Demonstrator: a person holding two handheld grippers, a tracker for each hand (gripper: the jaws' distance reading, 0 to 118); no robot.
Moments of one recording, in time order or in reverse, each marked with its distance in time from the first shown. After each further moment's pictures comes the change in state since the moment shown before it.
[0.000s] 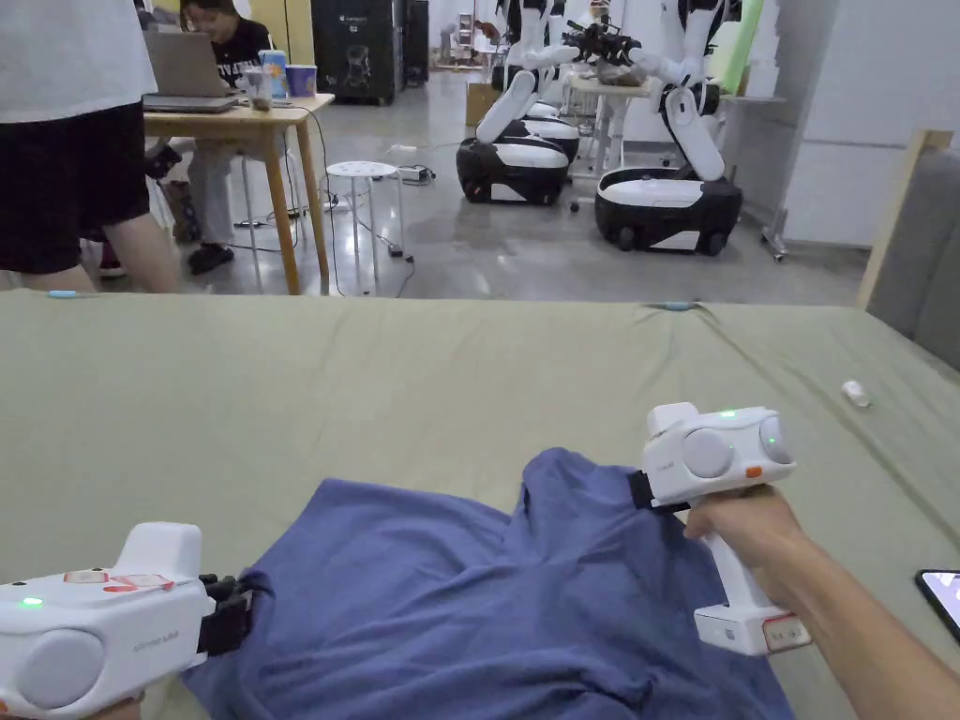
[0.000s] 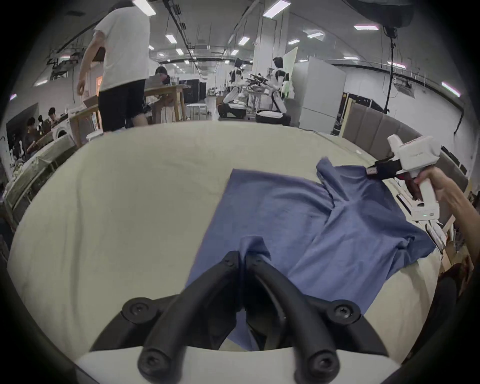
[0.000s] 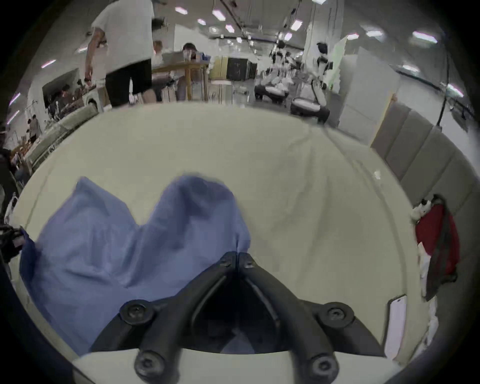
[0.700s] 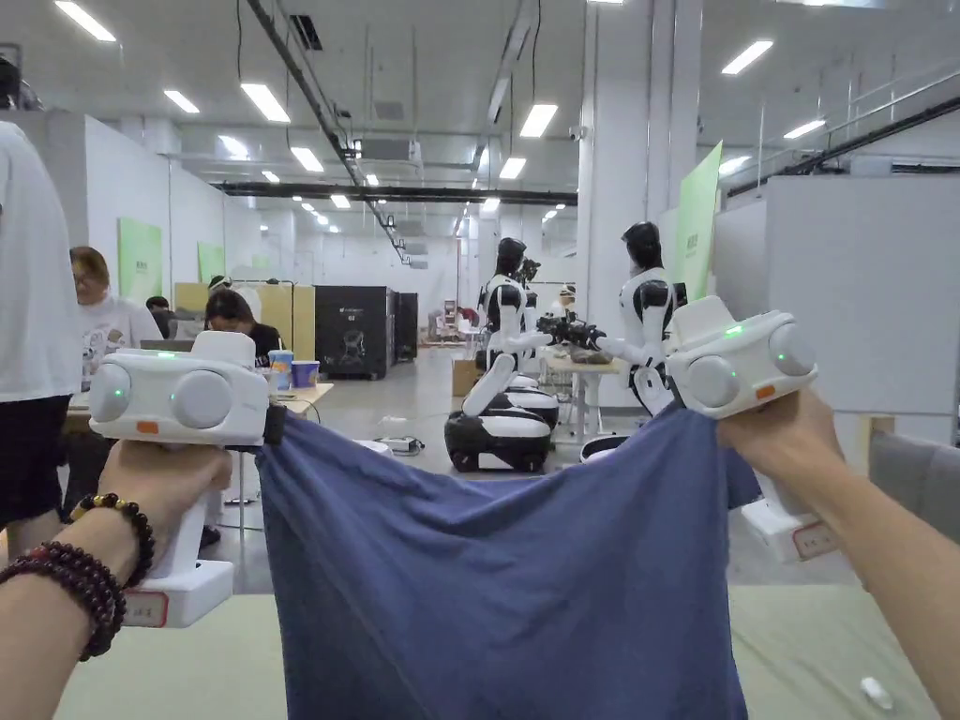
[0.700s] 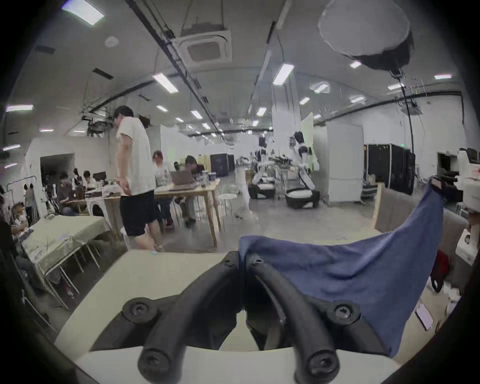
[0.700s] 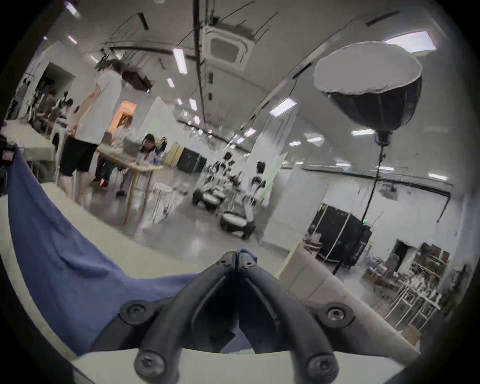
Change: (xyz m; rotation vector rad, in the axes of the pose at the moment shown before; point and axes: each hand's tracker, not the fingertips) left arm 0.009 0.382 0.074 0.460 0.238 -0.043; right arm 0.039 0.273 0.231 0.601 -0.475 0.123
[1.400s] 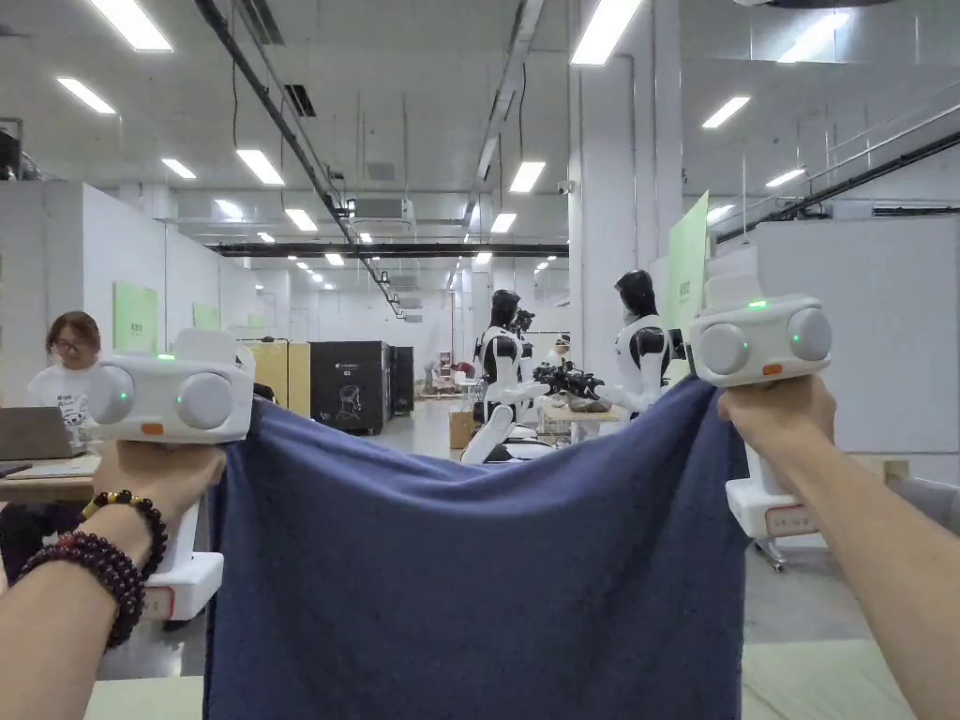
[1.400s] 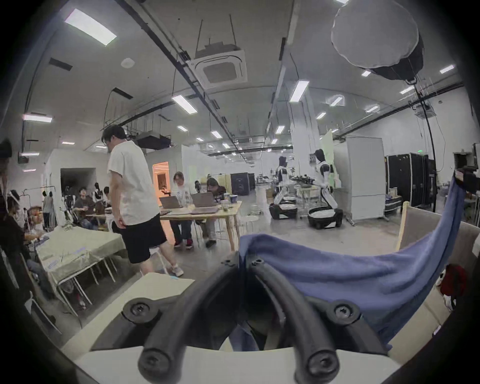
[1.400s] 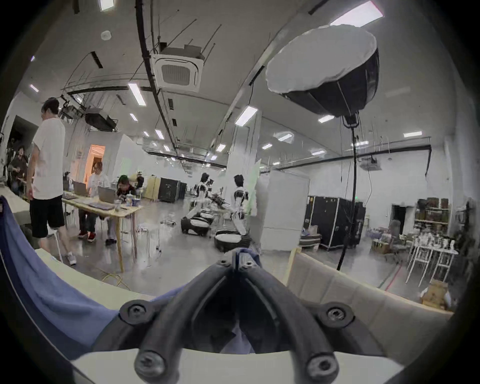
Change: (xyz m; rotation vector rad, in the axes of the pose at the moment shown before) left arm -0.003 0.023 -0.038 0.104 0.131 -0.014; right arm 0.017 0.017 -0.042 0.050 -0.070 -0.271
